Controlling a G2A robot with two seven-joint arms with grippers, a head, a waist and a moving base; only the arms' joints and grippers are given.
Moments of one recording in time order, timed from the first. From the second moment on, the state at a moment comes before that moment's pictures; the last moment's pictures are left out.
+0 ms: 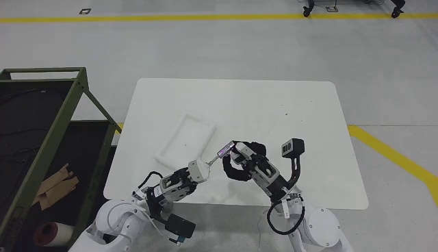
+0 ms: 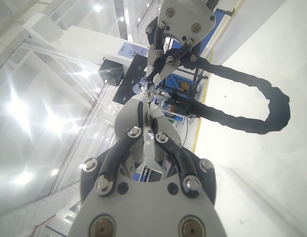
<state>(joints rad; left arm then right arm) 1.40 -1.10 -1.18 -1.78 2.36 0.17 0.79 -1.58 -1.36 1.34 -2.04 0.22 -0.04 0.42</state>
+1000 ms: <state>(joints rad) 1.39 -1.10 -1.18 -1.78 2.39 0.19 0.77 -1.60 -1.34 1.31 -2.03 0.06 -0.18 0.40</state>
